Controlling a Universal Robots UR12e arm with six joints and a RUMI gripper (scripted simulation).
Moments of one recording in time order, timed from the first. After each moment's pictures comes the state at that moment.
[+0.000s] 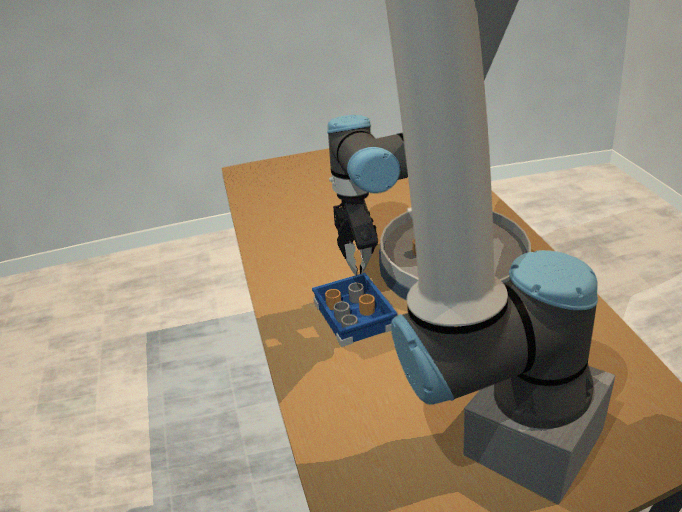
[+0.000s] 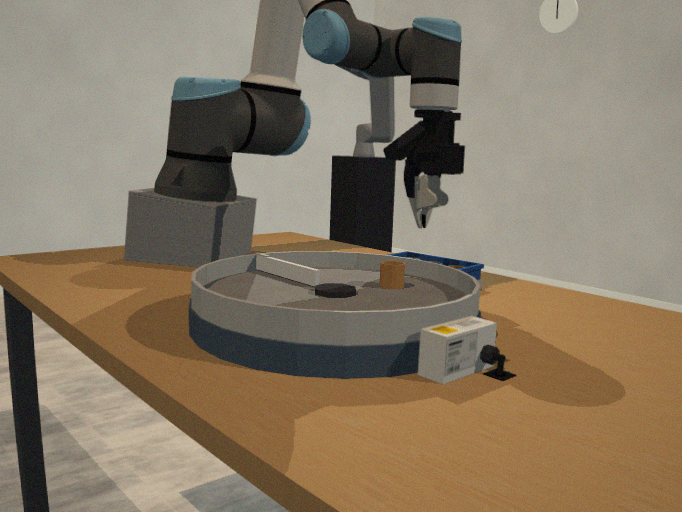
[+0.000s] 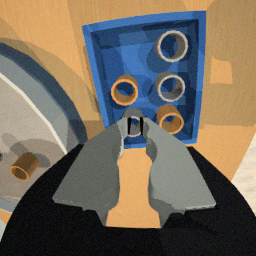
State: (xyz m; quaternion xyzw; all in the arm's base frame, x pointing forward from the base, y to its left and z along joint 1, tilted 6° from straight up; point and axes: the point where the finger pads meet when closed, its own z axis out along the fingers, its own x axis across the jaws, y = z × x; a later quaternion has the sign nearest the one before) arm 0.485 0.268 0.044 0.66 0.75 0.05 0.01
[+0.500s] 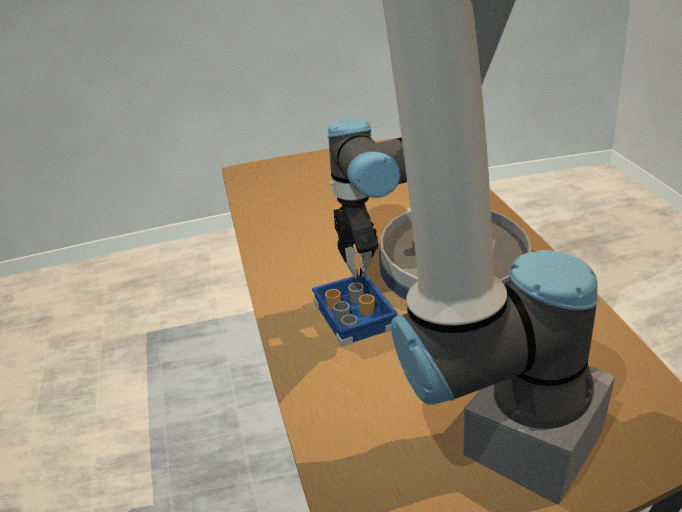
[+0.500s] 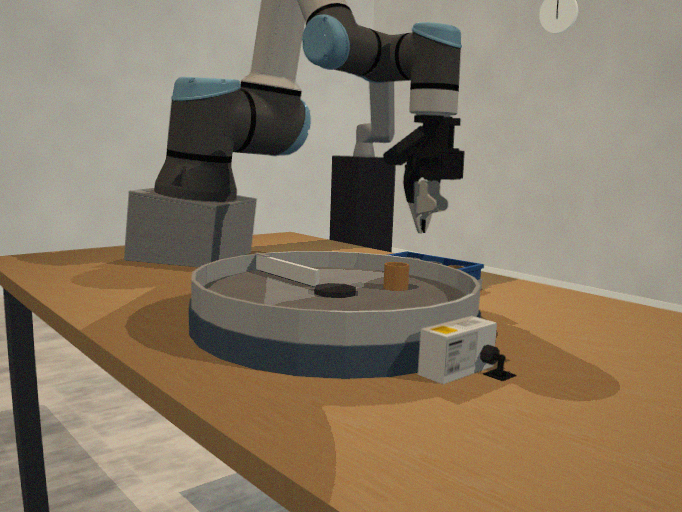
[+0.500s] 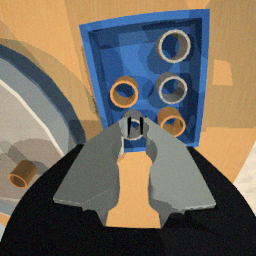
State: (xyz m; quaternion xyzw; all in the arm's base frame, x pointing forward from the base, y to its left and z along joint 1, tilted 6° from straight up) arm 0.485 0.268 0.034 0.66 0.75 0.05 0.01
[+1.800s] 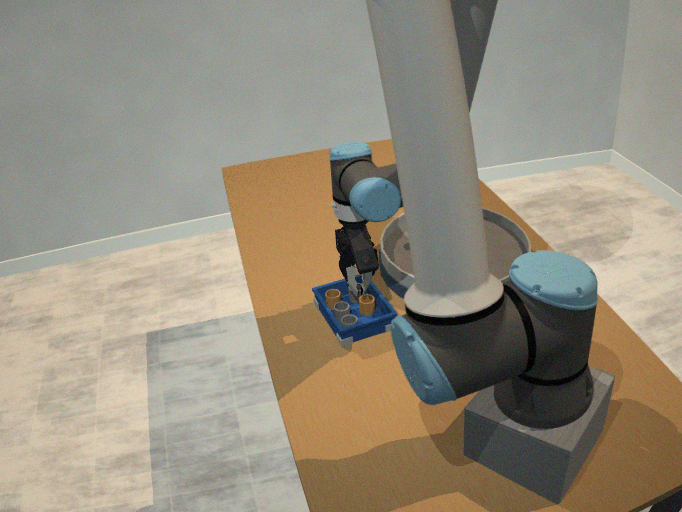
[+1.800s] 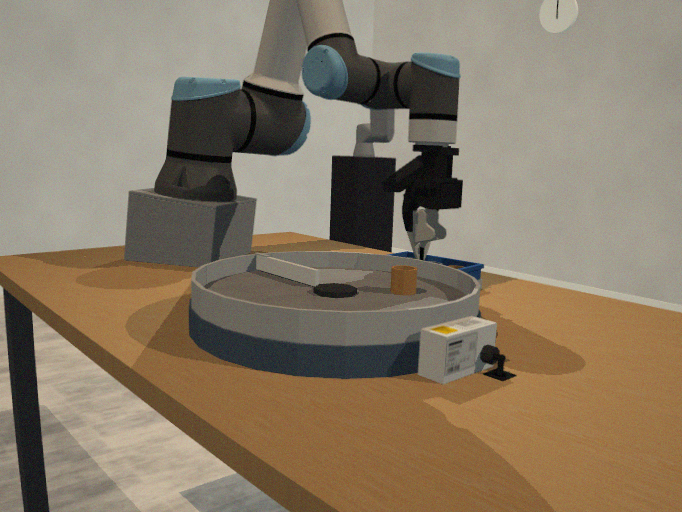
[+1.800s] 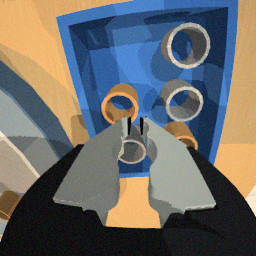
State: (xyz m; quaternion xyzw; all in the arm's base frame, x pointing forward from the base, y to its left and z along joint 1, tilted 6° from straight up) arm 0.490 0.272 -0.020 0.66 0.75 0.05 0.01
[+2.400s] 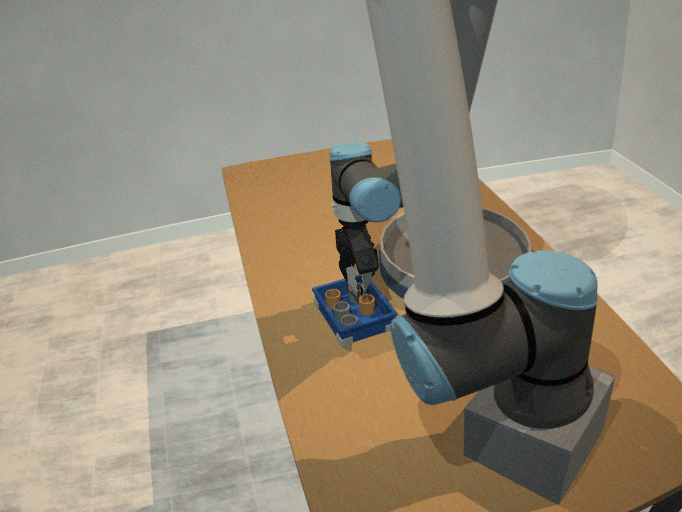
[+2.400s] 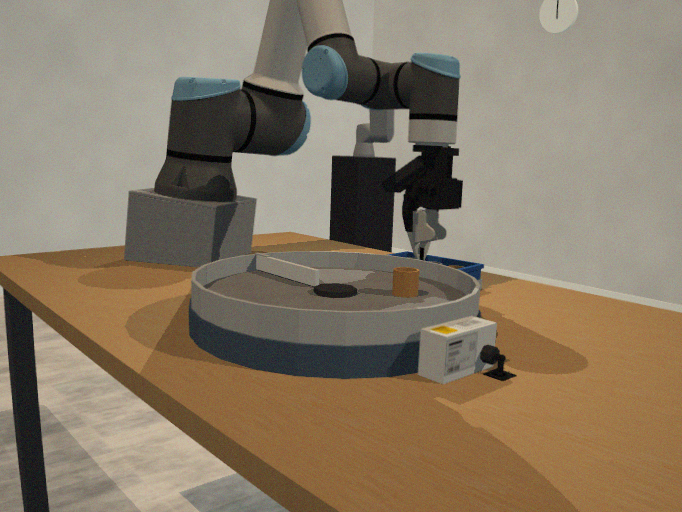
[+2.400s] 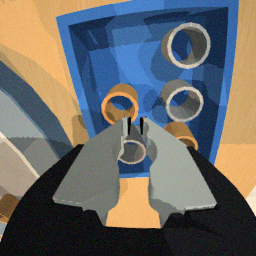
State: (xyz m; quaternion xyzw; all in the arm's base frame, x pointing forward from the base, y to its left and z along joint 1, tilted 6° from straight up) arm 0.490 0.272 -0.020 0.66 0.75 0.05 0.01
